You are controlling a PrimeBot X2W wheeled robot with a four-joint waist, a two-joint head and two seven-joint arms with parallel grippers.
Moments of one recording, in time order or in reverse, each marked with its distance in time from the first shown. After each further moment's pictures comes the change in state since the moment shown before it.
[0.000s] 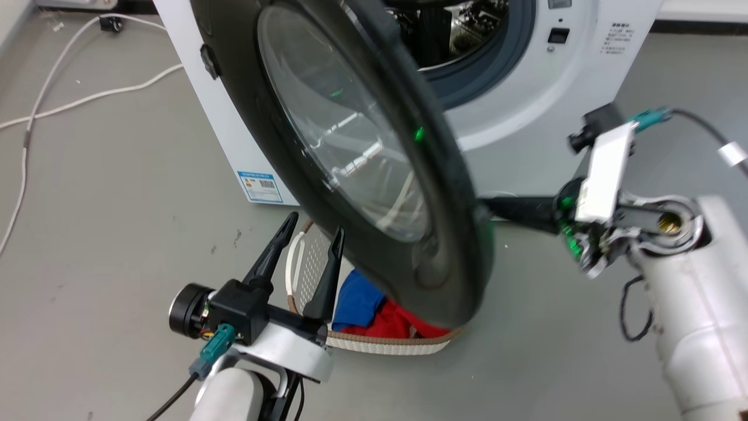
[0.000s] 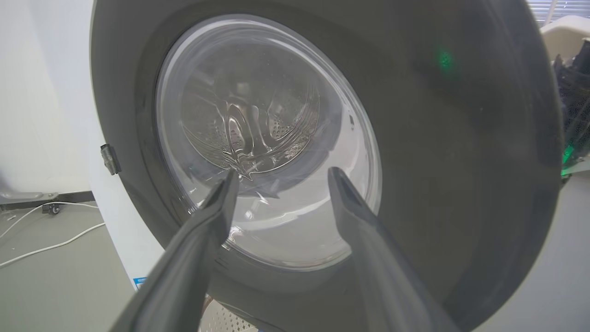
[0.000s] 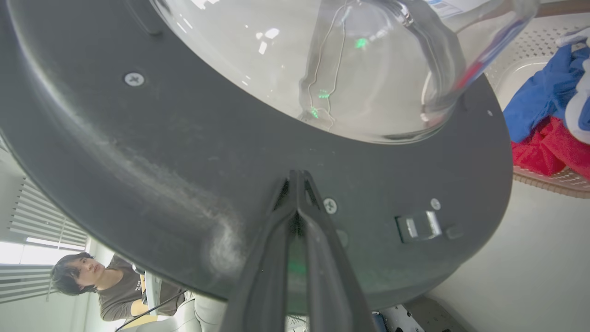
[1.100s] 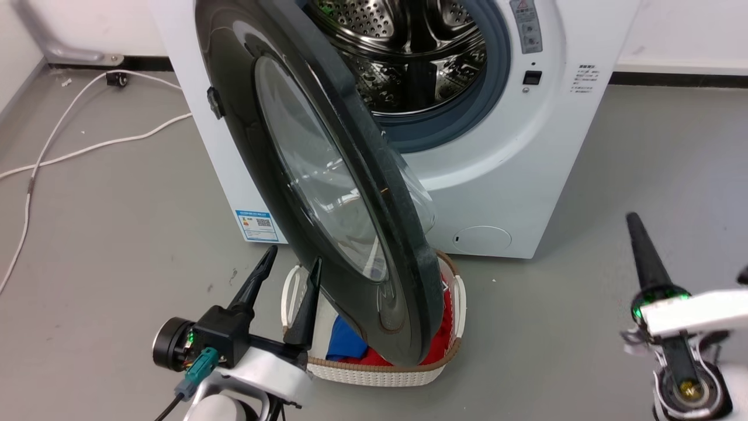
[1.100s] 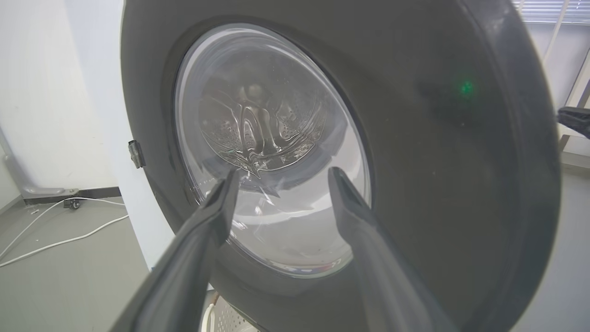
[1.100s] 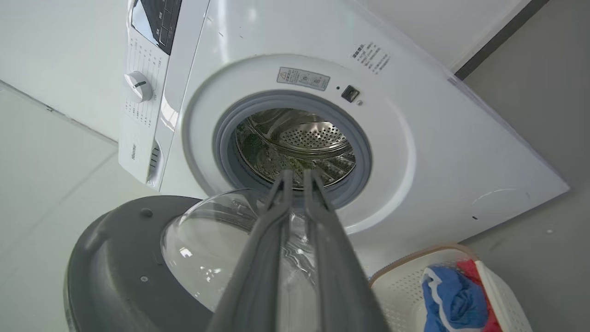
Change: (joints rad) left arm 0.078 0.013 0.042 0.027 -0.003 0.000 0.000; right arm 0.544 0.067 -0.206 -0.413 -0.238 0.000 -1.030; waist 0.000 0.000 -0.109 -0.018
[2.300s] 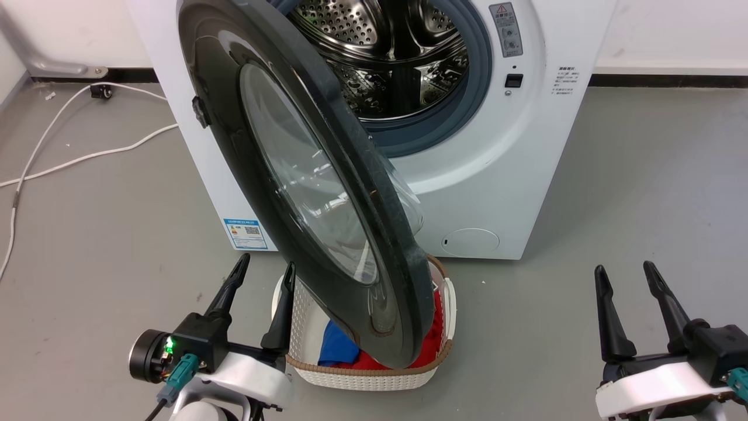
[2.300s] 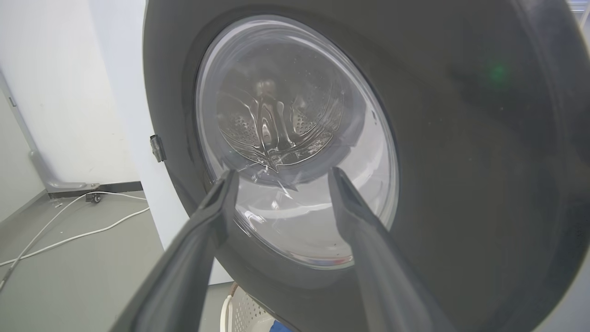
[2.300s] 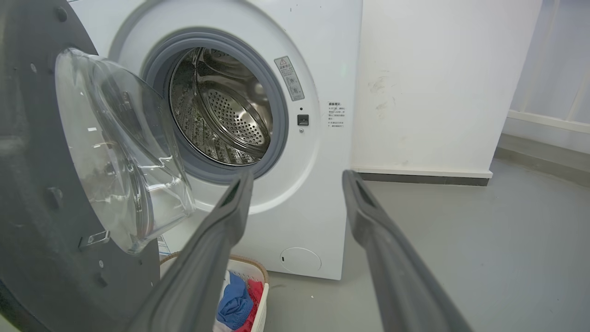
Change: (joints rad) left arm 0.031 -0.001 0.084 0.009 0.037 0.000 0.000; right arm 0.254 0.053 -0.011 -0.216 -1.076 0.001 -0.226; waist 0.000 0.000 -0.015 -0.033
